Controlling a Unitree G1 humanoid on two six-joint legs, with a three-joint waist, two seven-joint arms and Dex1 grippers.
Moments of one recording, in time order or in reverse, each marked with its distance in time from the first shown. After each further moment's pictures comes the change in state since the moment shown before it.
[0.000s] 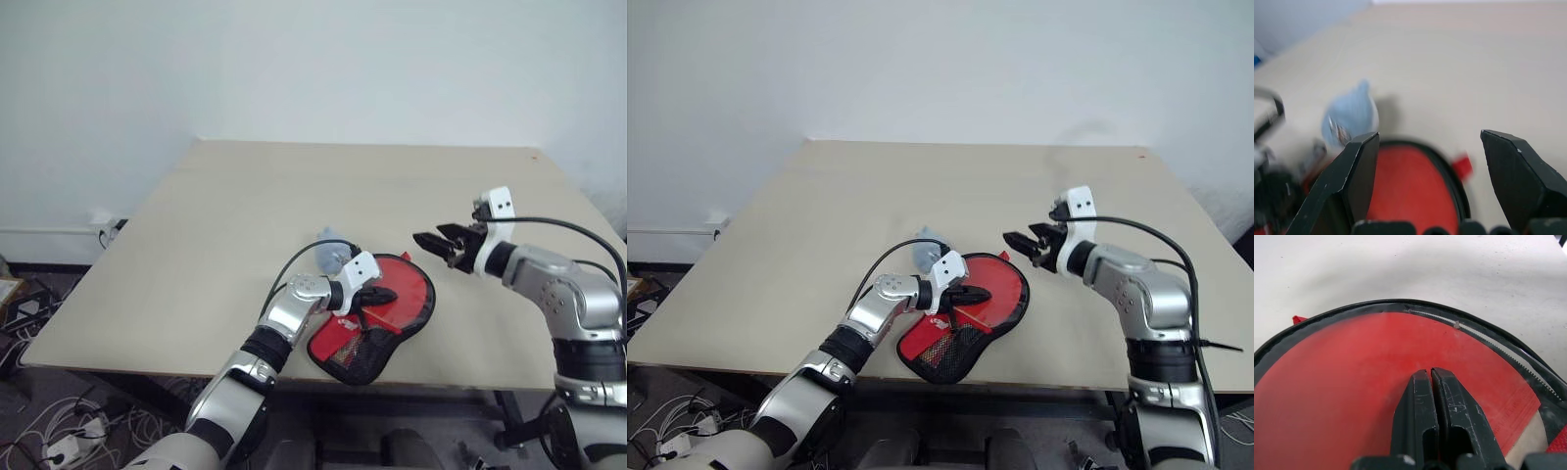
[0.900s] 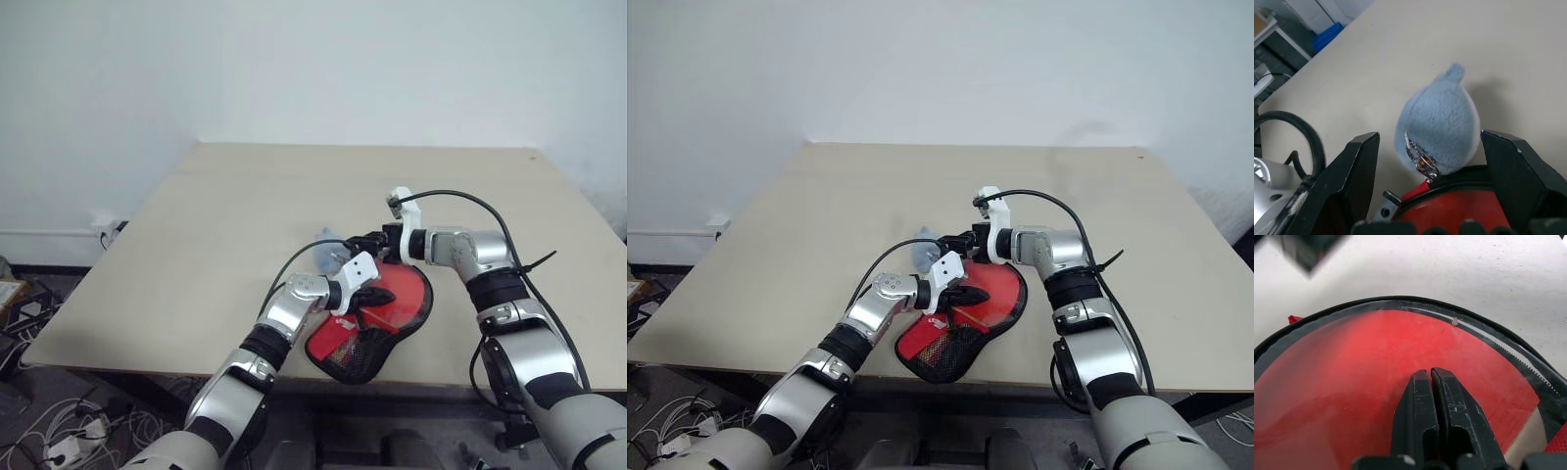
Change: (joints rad) left arm -0.010 0.008 0.002 0.018 0.009 -0.009 -0.021; right arm -0.338 0.247 0.190 0.673 -0.148 -0.088 0.216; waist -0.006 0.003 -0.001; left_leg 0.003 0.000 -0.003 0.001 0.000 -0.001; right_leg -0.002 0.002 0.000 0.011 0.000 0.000
